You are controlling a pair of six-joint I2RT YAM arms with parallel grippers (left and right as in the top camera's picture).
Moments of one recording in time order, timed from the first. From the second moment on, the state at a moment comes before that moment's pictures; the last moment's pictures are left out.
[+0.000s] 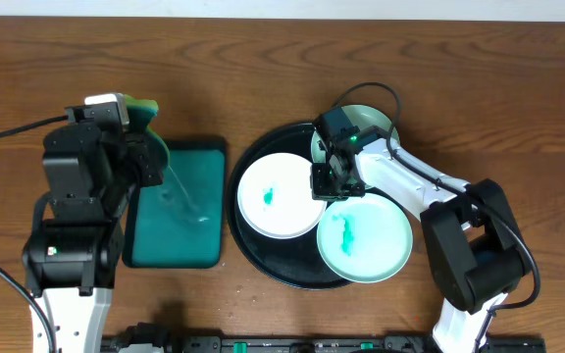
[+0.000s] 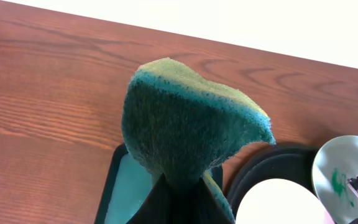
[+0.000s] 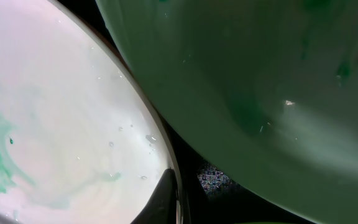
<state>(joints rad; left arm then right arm) 0.02 0.97 1.05 -0.66 0.04 -0.17 0.50 1.96 1.25 -0.76 -0.16 0.49</state>
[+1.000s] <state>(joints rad) 0.02 0.98 1.05 -0.66 0.02 -0.17 0.50 1.96 1.25 -0.75 -0.16 0.49</state>
